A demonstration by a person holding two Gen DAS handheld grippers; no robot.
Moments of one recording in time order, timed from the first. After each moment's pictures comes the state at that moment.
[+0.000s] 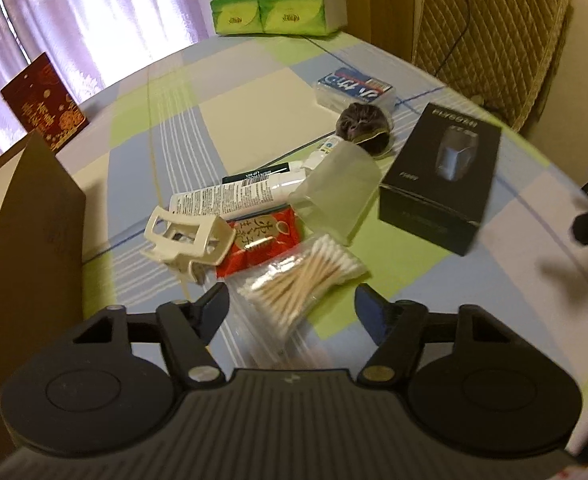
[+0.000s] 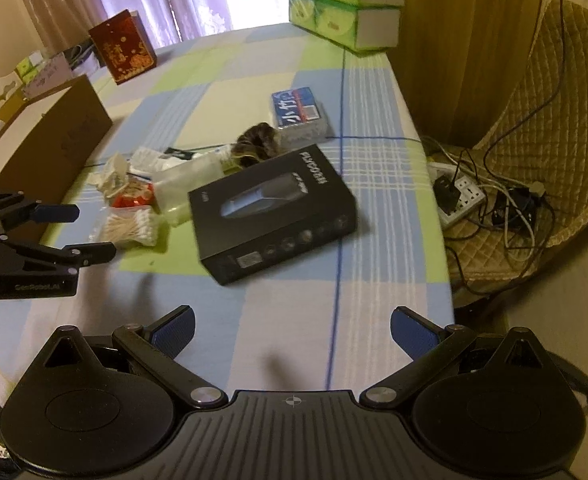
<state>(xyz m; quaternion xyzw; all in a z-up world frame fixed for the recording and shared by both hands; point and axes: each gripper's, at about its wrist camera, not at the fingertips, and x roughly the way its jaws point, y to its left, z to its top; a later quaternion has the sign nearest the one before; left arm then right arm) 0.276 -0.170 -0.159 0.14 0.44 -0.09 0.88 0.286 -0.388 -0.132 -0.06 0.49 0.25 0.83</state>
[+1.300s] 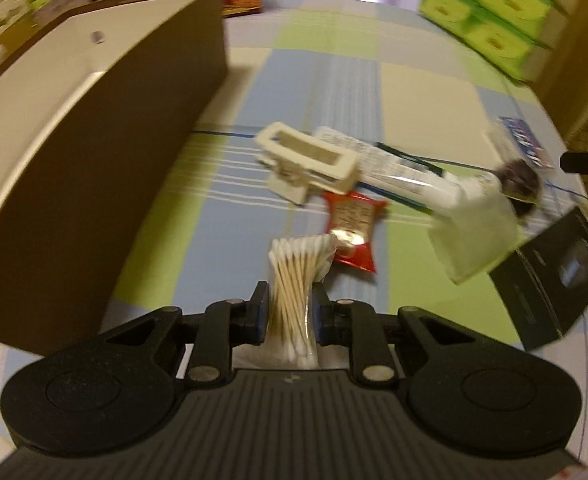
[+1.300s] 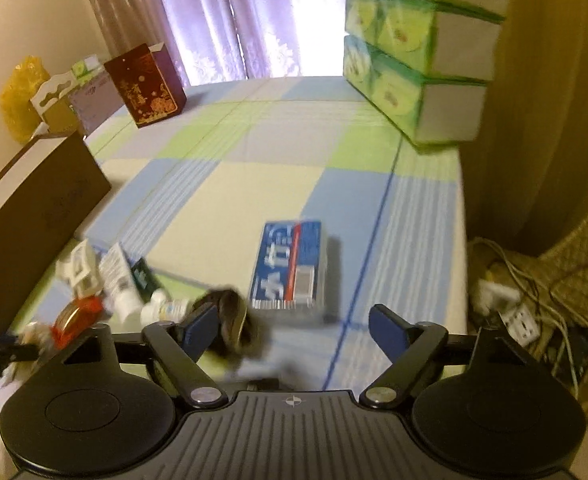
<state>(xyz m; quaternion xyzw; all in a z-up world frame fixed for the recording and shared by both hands) 0.279 -0.112 -0.163 -0.09 0.49 0.15 0.85 0.470 -0.326 -0.151 -0.08 0.42 0.39 0.81</state>
